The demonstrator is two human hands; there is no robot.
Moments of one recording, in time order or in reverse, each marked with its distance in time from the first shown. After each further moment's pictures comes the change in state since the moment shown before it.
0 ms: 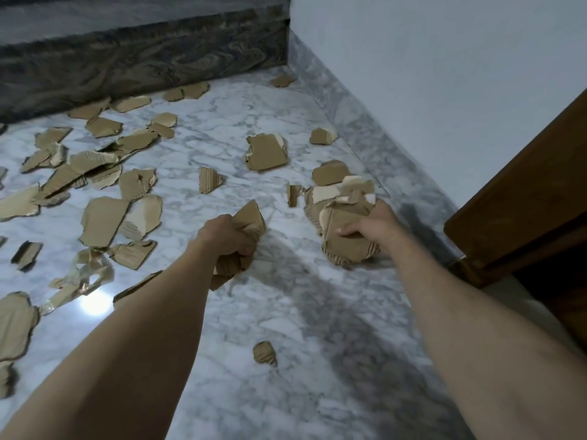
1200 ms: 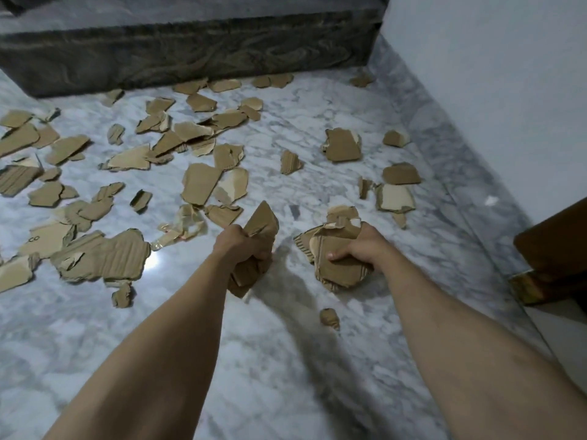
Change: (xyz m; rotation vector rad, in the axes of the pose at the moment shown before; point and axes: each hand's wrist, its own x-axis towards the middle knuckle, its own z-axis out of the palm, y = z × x) left_hand -0.088 -0.134 -0.013 -0.568 0.017 -0.234; right_hand -0.084 -0.022 0.133 -0.235 -0.301 -0.037
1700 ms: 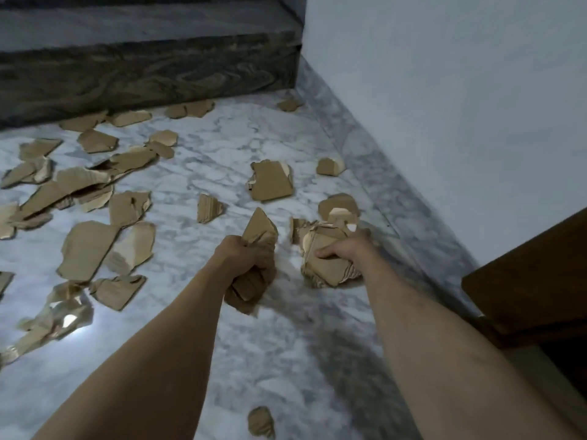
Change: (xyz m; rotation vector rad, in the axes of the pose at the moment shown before) left_hand 0.091 0.142 0.101 -0.172 -0.203 0.145; right_hand 0.115 0.010 -0.124 0.133 0.255 0.247
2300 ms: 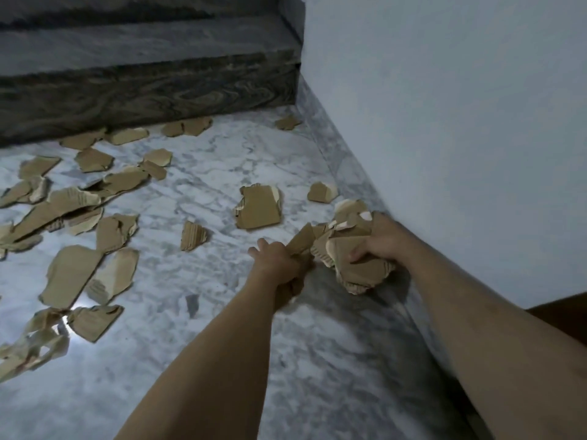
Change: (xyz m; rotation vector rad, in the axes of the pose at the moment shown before) left_hand 0.016 0.107 0.095 0.522 0.052 -0.015; right_hand 0.035 -0.054 -0.117 -0.412 -0.079 -0.356
